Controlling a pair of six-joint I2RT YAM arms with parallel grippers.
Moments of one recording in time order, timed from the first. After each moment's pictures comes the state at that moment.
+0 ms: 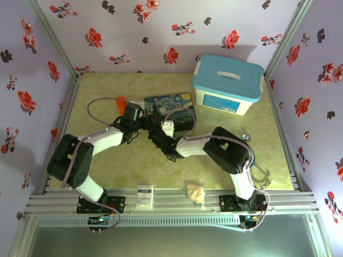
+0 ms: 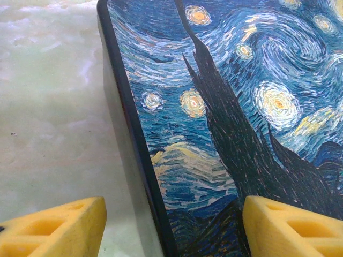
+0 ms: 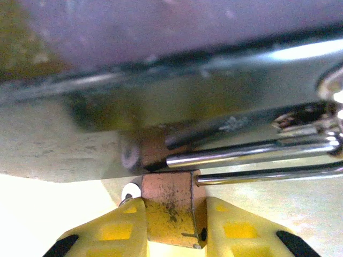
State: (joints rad) left arm -0.50 1.59 0.82 0.09 -0.02 -0.38; right arm 1.02 2.01 1.10 0.03 0.51 0.82
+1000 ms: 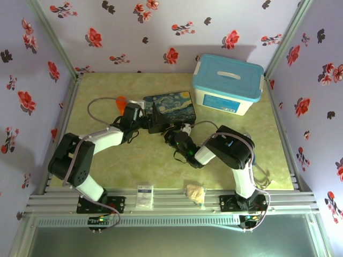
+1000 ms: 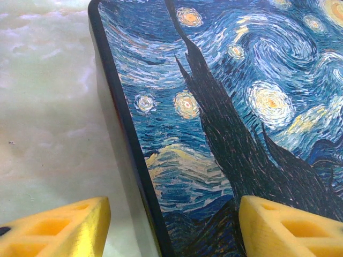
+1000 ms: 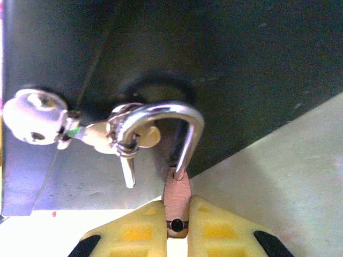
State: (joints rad) left arm -0.49 1.61 0.82 0.13 -0.02 -0.38; right arm 0.88 2.00 0.67 0.94 0.20 1.22
